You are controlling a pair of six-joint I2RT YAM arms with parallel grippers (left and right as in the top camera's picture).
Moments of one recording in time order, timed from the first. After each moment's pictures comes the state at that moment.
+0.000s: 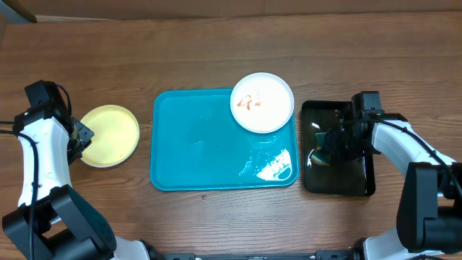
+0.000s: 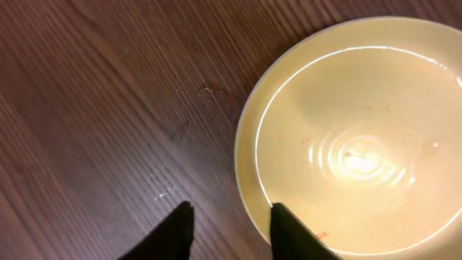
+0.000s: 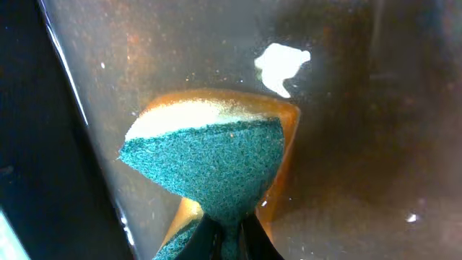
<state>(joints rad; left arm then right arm) 0.48 1.67 1.26 -0.95 -0.27 -0.47 -0.02 1.72 0.92 -0.67 -0.29 0.23</state>
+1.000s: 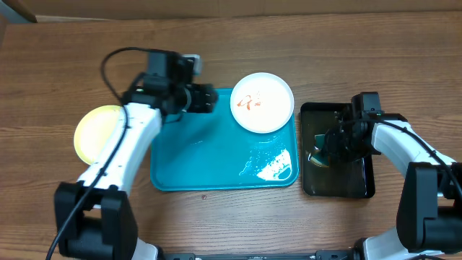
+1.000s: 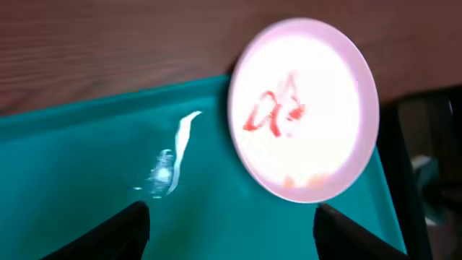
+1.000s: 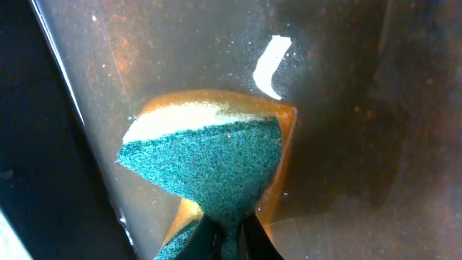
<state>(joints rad) -0.20 1.69 1.26 -0.57 0.34 -0.14 -0.02 1.72 0.92 -0.69 -0.30 0.23</state>
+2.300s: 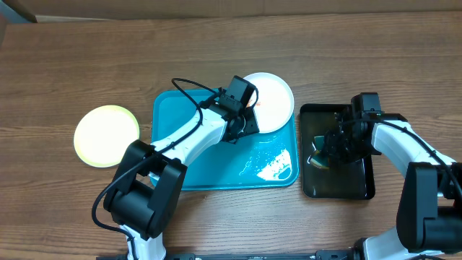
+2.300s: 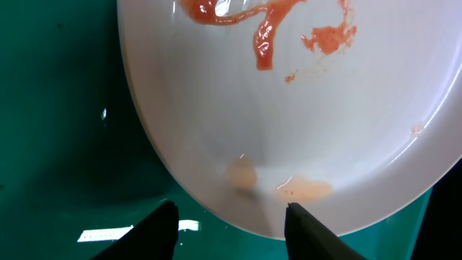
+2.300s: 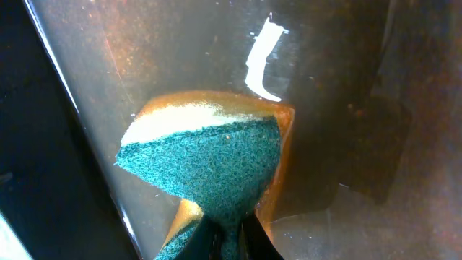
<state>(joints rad) -0.54 1.94 1.26 -0.50 0.09 -0.77 -0.02 1.72 0.92 -0.71 -0.31 0.23</state>
